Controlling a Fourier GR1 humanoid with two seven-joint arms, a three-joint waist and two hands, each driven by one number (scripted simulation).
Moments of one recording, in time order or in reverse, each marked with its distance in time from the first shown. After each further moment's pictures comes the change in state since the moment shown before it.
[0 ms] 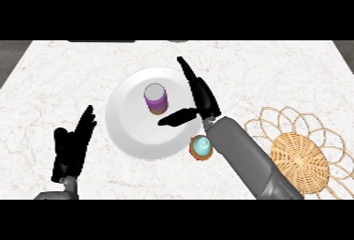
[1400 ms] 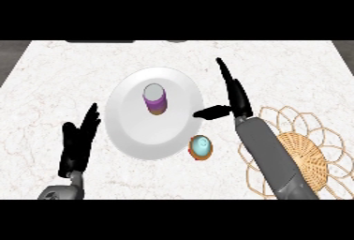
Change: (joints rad) left arm -0.041 -0.035 0.022 0.050 -0.038 -0.006 0.004; right arm 0.085 -0.071 -0.260 0.087 0.167 0.052 -0.120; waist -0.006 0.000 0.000
